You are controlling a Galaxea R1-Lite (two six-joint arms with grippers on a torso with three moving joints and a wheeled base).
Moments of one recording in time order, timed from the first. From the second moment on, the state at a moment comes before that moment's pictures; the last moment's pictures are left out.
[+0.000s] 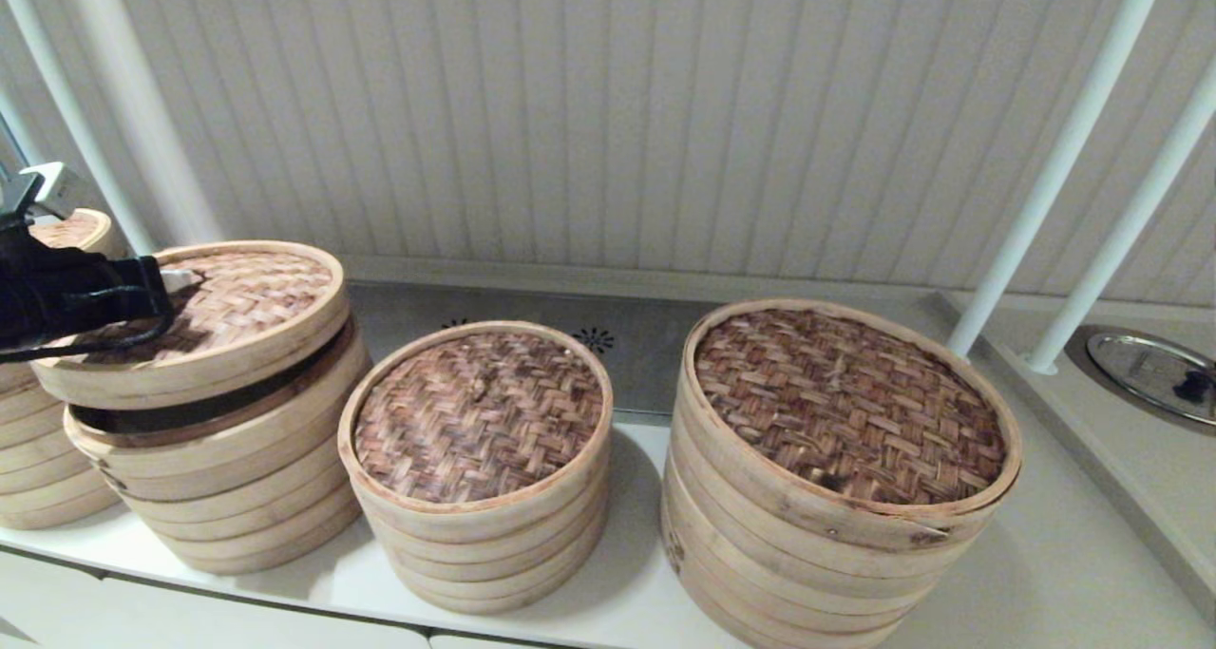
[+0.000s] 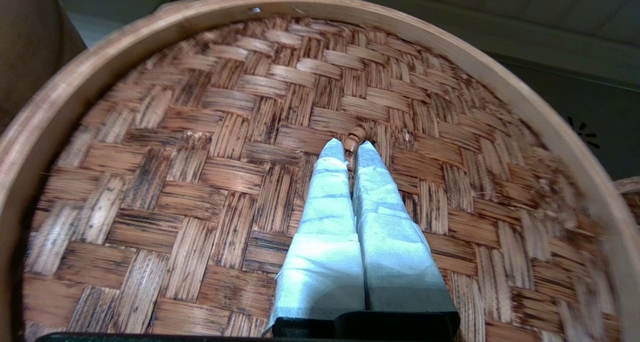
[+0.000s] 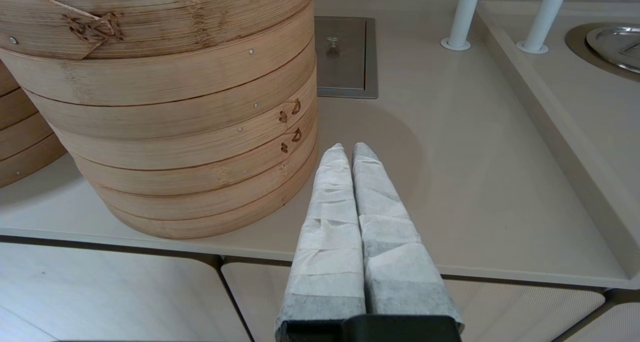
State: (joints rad) left arm 0.33 1.74 -1.09 -0.36 -0.35 0.00; right arm 0.00 0.00 0.00 0.00 -0.01 0.04
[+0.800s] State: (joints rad) left arm 0.33 1.73 -0.96 -0.48 -0.37 0.00; right arm 0.00 0.00 0.00 0.00 -0.01 0.04
